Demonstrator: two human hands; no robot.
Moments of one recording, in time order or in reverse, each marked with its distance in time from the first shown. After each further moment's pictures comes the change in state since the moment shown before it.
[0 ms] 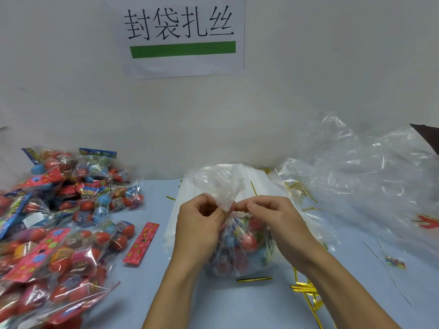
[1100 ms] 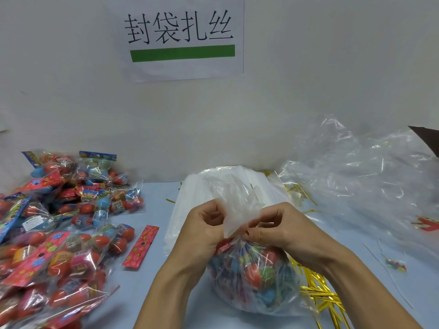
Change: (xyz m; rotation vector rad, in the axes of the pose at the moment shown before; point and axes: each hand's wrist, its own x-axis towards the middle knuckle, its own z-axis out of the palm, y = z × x) left_hand -0.007 0.008 -0.006 -0.216 -0.311 -0.125; right_hand -0.003 0.001 -0.028 -0.031 -0.345 0.092
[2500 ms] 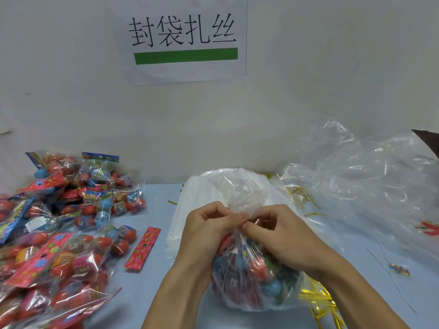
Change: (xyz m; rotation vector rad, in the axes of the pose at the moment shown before) left_hand -0.001 0.011 0.009 -0.142 0.142 -0.117; right_hand 0.003 -0.005 0.016 -0.186 0.105 -0.137
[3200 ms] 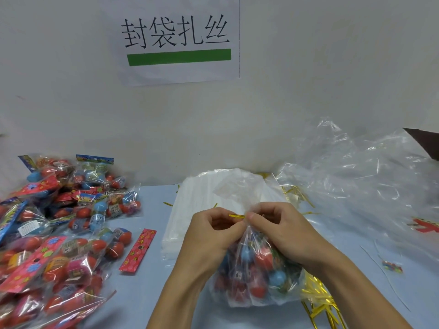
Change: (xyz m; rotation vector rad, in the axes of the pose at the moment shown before) left_hand 0.001 -0.010 0.006 0.278 -0.023 0.095; right_hand 0.000 0.003 -0.009 0.032 0.111 0.093
